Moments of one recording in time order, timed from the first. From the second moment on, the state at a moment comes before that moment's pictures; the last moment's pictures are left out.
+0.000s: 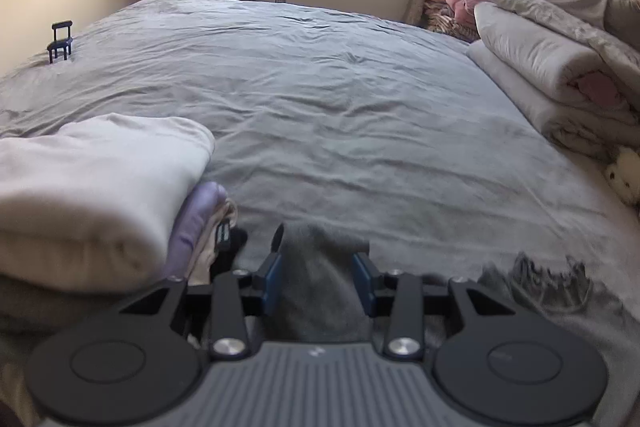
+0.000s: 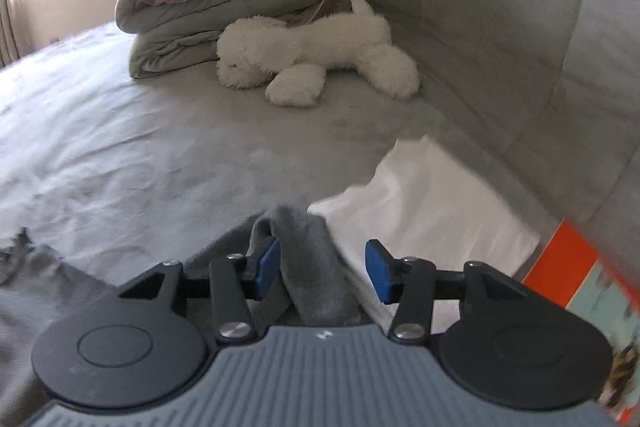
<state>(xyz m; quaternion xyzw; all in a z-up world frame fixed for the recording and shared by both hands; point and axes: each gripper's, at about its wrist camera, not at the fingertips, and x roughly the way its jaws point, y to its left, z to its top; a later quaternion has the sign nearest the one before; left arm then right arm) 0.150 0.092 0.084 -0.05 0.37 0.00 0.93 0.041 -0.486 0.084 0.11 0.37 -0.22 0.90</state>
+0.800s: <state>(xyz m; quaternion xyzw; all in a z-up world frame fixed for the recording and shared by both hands) 0.128 0.080 0.061 0.07 0.34 0.02 0.94 0.076 -0.452 0.088 -0.01 0.33 -0.20 0.92</state>
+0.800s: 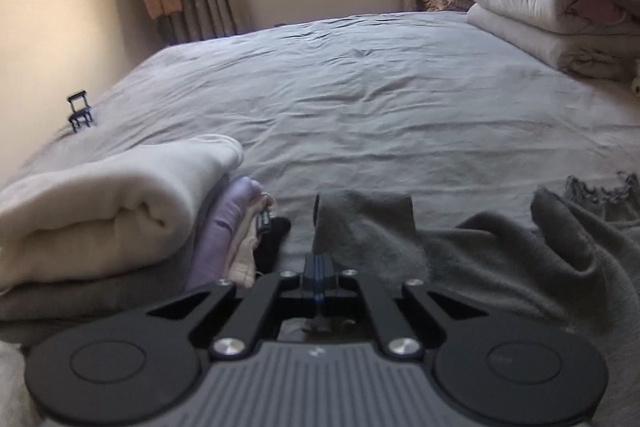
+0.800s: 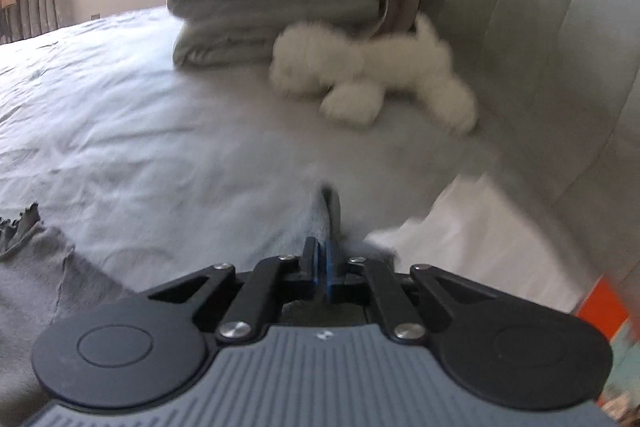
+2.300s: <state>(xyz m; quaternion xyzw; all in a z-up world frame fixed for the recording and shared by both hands) 0.083 0.067 0.114 0.03 0.31 -0.05 0.95 0.011 -0.429 0.104 -0.08 0.37 -0.21 0.90</state>
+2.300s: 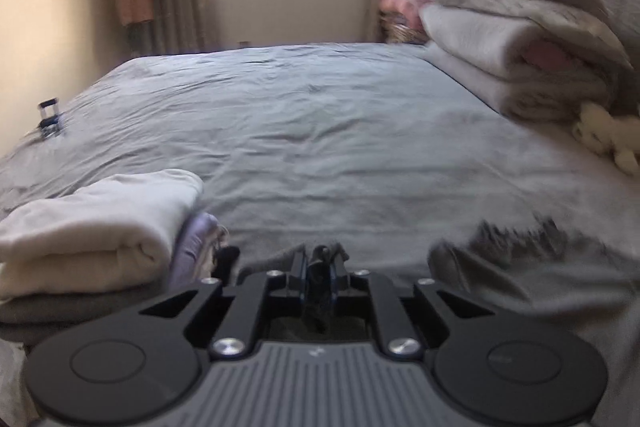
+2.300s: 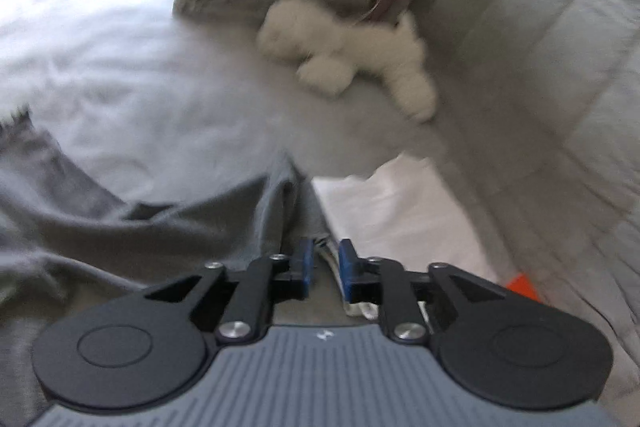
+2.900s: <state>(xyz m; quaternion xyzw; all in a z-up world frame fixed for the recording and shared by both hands) 0.025 0.120 0.127 0.01 0.28 -0.11 0.95 -0.088 -0.350 0.186 -0.01 0.35 -0.25 0.90</state>
